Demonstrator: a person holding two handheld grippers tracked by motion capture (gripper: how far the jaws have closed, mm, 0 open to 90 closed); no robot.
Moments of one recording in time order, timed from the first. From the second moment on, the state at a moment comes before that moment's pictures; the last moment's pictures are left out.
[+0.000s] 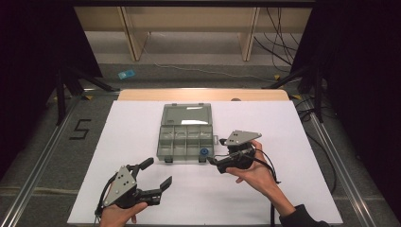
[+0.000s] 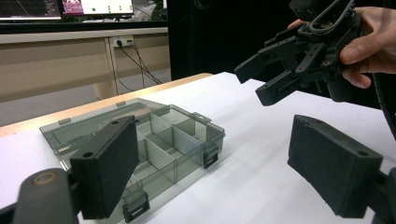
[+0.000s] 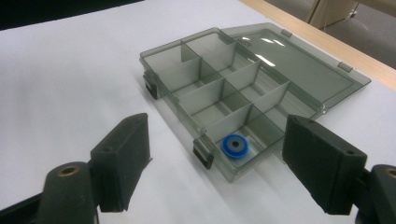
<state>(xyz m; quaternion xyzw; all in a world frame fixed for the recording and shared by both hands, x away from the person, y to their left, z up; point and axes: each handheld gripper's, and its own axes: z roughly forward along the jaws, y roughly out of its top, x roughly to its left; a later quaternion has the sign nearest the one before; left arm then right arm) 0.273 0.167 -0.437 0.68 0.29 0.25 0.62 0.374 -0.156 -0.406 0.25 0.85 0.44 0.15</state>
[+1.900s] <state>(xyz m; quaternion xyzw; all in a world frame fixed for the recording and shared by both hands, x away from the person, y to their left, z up) 0.273 0.167 -0.437 0.69 0.29 0.25 0.62 0.332 -0.201 -0.416 0.28 0.78 0.53 0.14</state>
